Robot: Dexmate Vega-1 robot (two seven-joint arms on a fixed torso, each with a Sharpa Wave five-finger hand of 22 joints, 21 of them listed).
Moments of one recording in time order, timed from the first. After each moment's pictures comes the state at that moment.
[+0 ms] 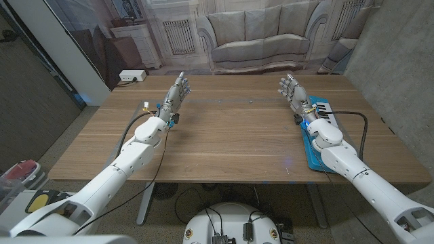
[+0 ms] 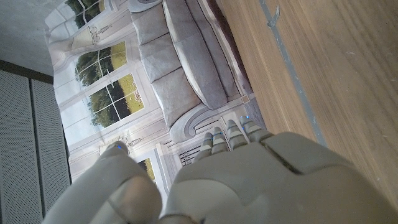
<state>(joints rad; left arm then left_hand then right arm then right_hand) 0.84 0.54 0.39 -1.42 -0.60 -0.24 0.01 0.32 -0.07 0.19 0.12 0.30 -0.05 0.04 0.20 0.18 0.00 -0.02 0.20 0.18 -0.07 0.00 0.19 0.18 -0.06 -0.04 0.20 0.18 -0.90 -0.58 -0.34 -1.45 0.63 0.32 0.04 0.17 0.03 0.29 -0.10 0.19 0.15 0.04 0.19 0.18 0.16 0.11 0.21 0.19 0.04 0.05 0.20 0.18 0.05 -0.03 0.50 0.17</state>
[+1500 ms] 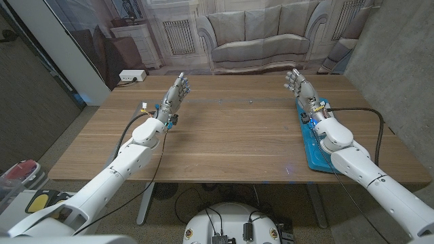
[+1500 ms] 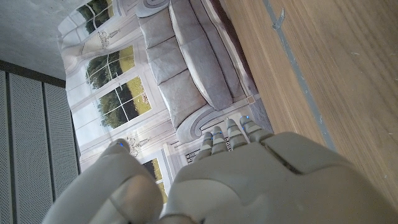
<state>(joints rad) 0.87 0.56 0.38 -1.45 -0.59 -0.27 0.00 0.34 -0.05 0.19 0.11 0.30 -0.04 0.04 0.20 0.18 0.01 -0.02 0.20 0.18 -0.06 0.00 0.19 0.18 -0.06 -0.04 0.20 0.18 -1.00 -0.67 -0.29 -1.61 0.56 0.33 -0.05 0.17 0.03 0.29 -0.10 0.19 0.15 0.04 0.19 0.18 0.17 0.11 0.21 0.19 0.05 0.05 0.19 0.18 0.06 -0.04 0.49 0.17</state>
